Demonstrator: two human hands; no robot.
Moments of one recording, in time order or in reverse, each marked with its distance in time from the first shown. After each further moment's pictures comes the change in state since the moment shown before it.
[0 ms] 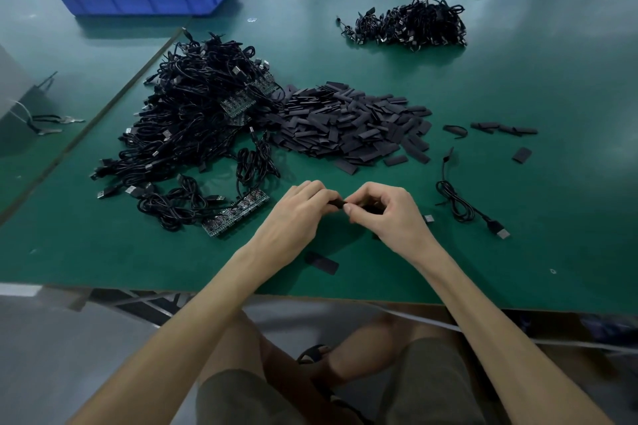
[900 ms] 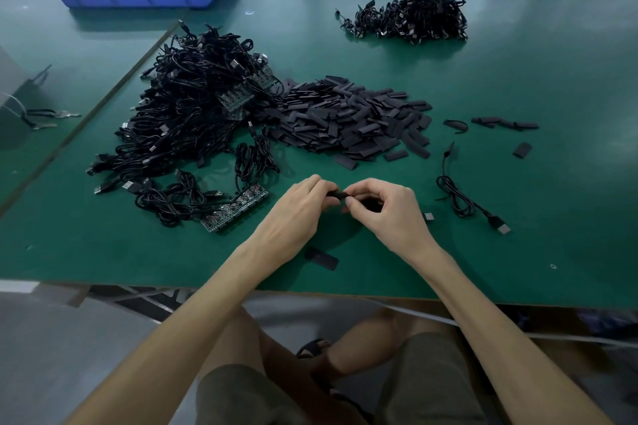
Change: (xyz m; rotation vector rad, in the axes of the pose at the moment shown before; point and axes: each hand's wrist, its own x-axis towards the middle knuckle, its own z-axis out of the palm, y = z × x) left_hand 0.000 -0.003 0.006 -0.018 -0.054 -0.080; right_hand -0.004 -0.002 0.007 -0.080 0.103 -0.046
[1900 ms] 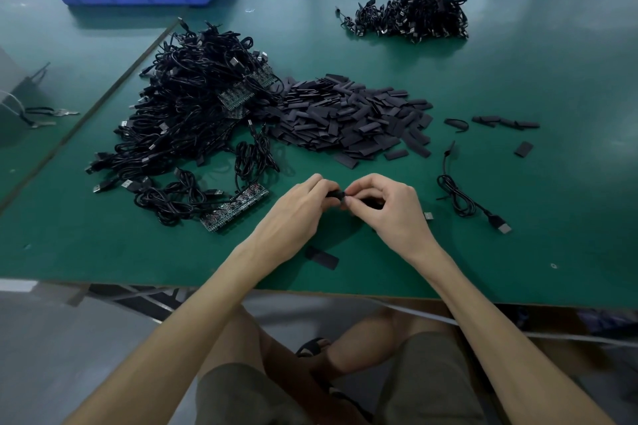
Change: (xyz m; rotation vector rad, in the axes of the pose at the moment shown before) left_hand -0.001 -0.001 0.003 -0.056 -0.019 -0.004; right_hand -0.002 -0.001 -0.001 0.044 0.014 0.023
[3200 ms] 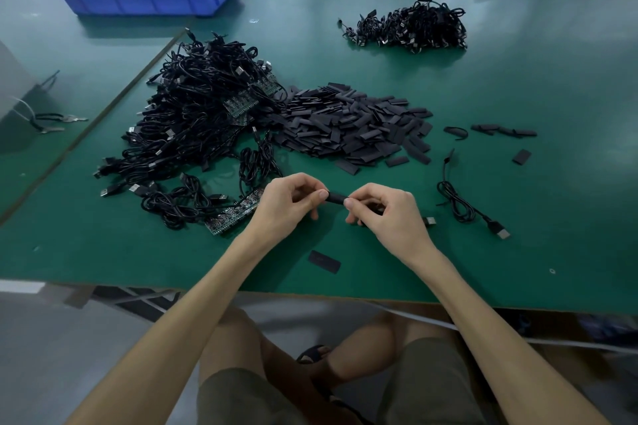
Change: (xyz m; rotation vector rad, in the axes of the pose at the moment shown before) left_hand 0.005 -0.025 -0.007 -0.581 0.114 -0.293; right_hand 0.003 0.006 0.003 -0.007 -0.034 -0.016
